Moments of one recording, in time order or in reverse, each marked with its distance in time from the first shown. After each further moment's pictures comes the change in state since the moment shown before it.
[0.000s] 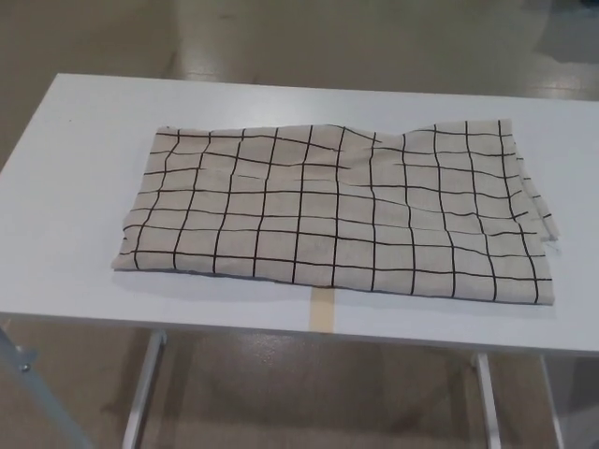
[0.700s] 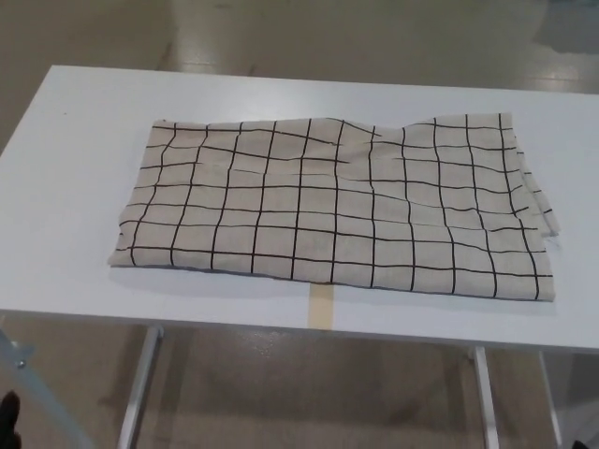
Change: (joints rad) left_arm 0.003 -0.013 0.131 -0.338 -0.119 -0.266 -0.092; right_arm -0.010 0.088 -0.050 -0.019 0.058 -0.308 -0.020
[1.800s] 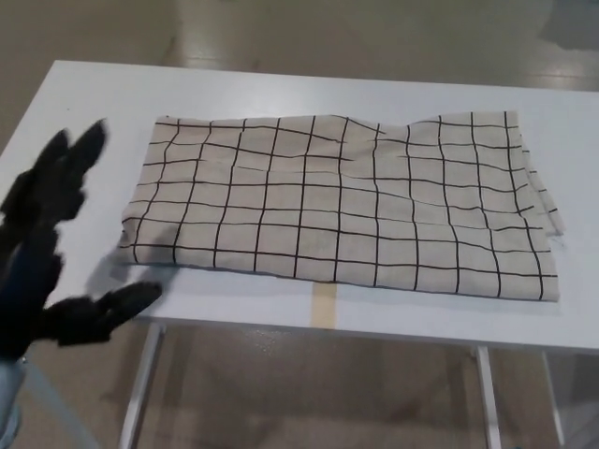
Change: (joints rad) left_arm -0.278 0.154 -0.107 -0.518 0.419 -0.074 0.103; right_arm 0.008 -0.003 0.076 0.089 -0.018 -0.046 -0.011
